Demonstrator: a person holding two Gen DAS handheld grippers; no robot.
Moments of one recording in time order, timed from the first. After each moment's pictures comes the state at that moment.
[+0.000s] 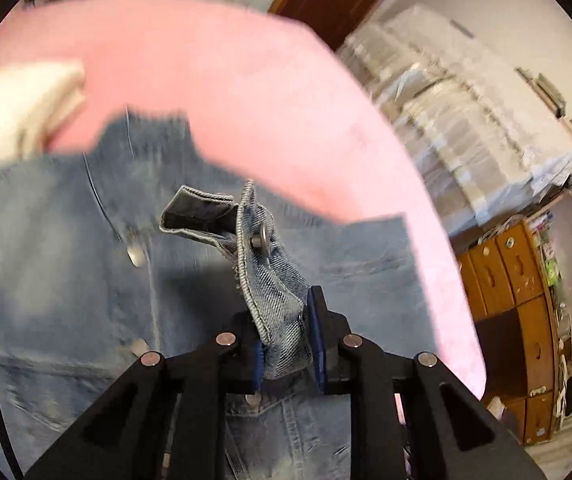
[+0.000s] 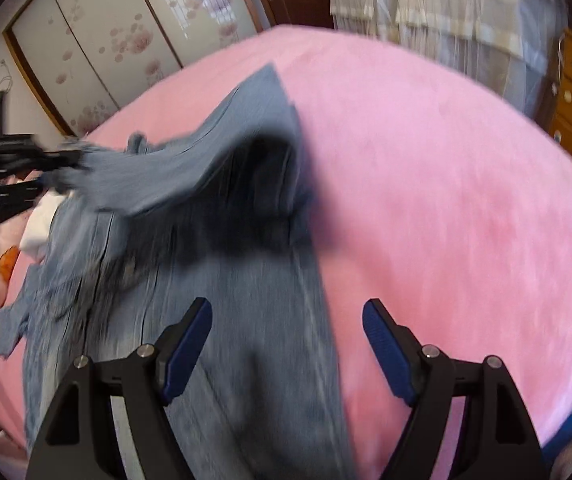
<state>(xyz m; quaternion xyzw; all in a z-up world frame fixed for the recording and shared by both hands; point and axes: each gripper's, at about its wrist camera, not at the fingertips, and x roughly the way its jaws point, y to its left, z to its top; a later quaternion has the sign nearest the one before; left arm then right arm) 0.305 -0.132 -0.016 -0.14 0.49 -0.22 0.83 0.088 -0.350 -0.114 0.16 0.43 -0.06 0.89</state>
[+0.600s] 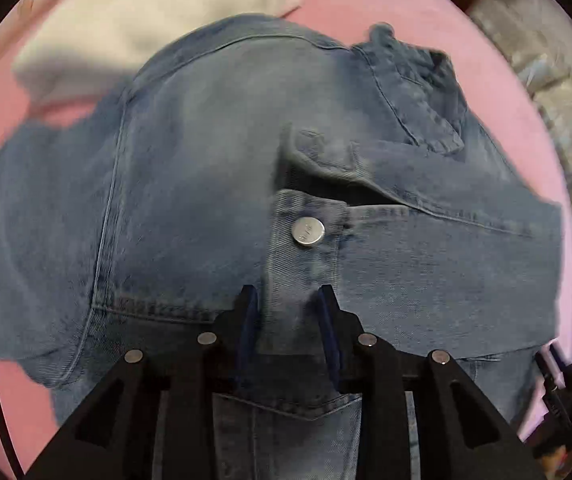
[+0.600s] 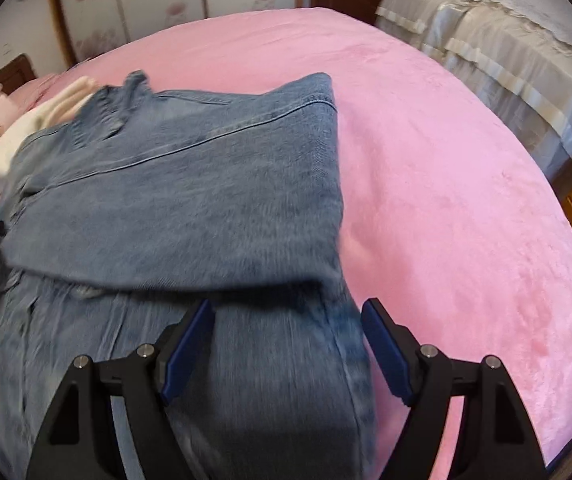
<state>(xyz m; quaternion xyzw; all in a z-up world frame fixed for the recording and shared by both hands) 0.303 0.068 -0.129 -0.13 0.61 -0.06 0.78 0.143 -0.304 -0.127 0.03 0.50 -0.03 0.86</state>
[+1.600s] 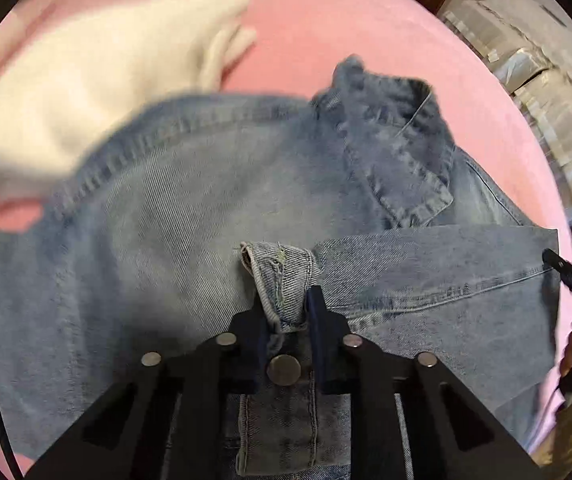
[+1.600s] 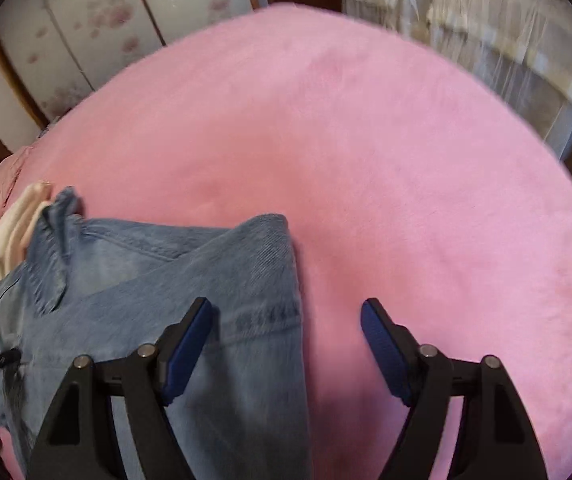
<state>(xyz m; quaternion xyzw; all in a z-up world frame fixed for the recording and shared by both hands) 0.373 0.003 -0.124 -0.06 0.56 -0.07 0.82 0.321 -0.372 -0.143 0.14 0.51 -0.04 0.85</state>
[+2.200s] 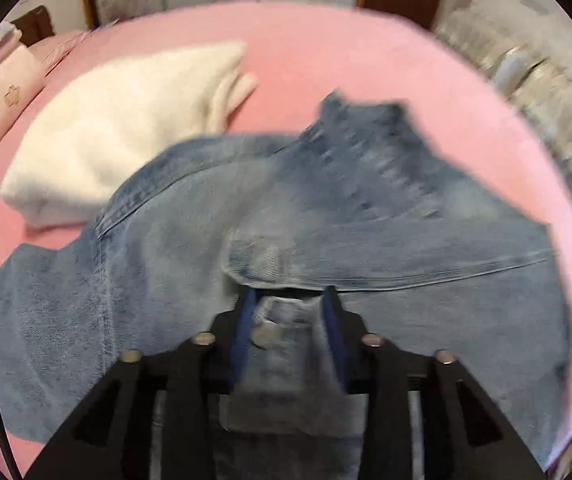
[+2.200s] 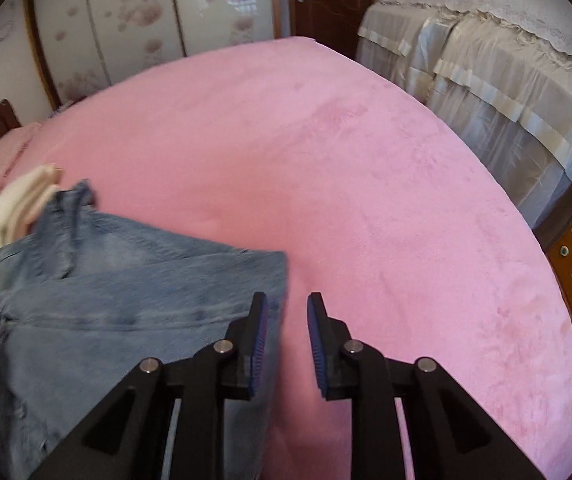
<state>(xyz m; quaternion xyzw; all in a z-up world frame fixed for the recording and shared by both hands) 0.336 -0.004 -0.086 -0.03 0.50 -0.08 0.86 0.255 -0.356 -0.077 0.04 0.45 -0.04 0.89</state>
